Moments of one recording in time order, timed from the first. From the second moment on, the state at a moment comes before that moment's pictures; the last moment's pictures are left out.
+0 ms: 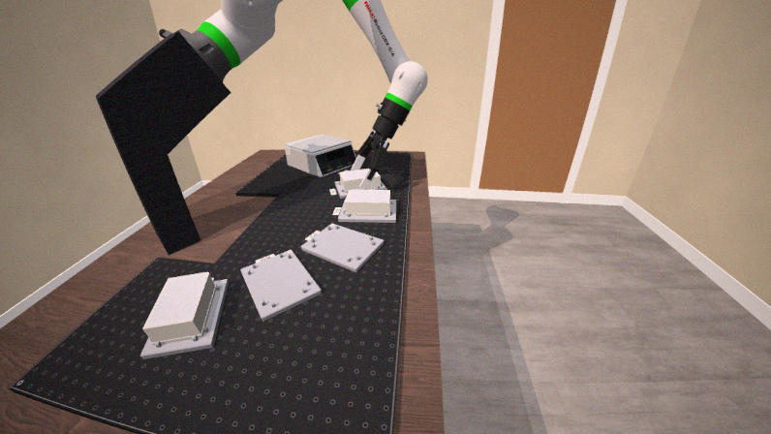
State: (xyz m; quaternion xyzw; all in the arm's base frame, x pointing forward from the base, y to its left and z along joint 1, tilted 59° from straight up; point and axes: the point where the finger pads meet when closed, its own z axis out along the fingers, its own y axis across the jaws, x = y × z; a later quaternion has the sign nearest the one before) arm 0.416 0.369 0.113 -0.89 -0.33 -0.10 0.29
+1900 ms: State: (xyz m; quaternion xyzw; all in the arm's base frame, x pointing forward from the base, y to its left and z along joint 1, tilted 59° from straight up) arm 0.409 0.355 0.122 -0.89 -0.33 -0.10 0.29
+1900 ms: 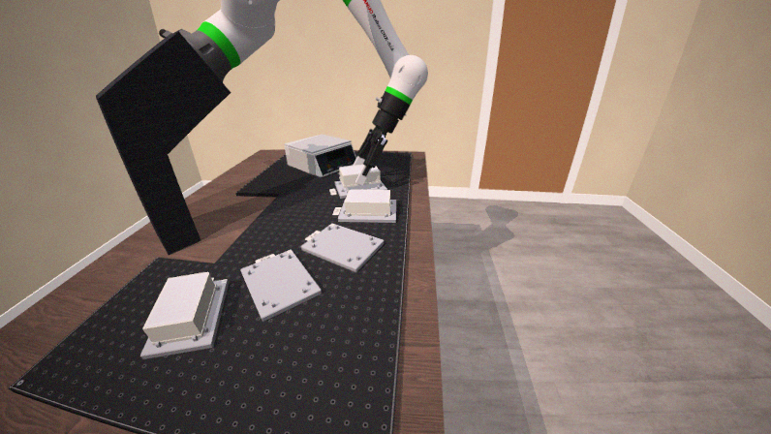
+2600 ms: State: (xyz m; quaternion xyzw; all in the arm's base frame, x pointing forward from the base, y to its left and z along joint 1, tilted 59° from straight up) arm 0.397 0.331 0.139 -0.89 -0.33 -0.10 0.29
